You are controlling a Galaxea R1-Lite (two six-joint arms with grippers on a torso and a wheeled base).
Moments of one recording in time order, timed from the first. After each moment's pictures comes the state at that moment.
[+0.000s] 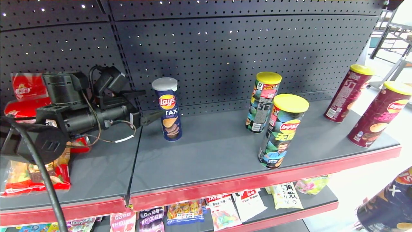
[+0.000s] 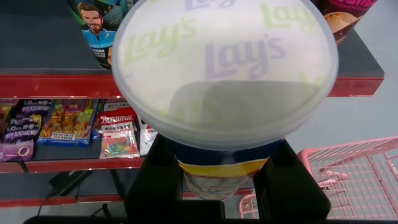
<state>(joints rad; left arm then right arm) -0.16 1.80 -0.90 -0.76 -0.56 0.32 0.13 0.60 -0.33 -0.05 -0.06 -0.10</state>
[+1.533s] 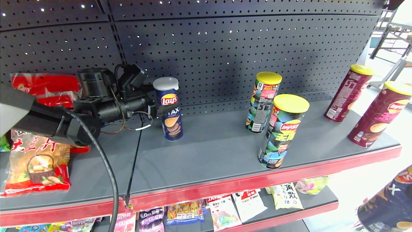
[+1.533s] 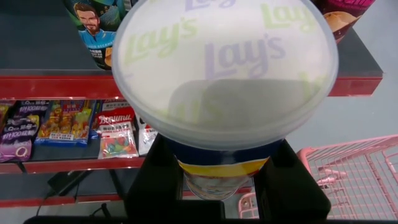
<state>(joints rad) -0.18 2.01 -1.13 -0.80 -0.63 0.32 0.13 0.61 -0.34 -0.05 -0.07 -0.10</state>
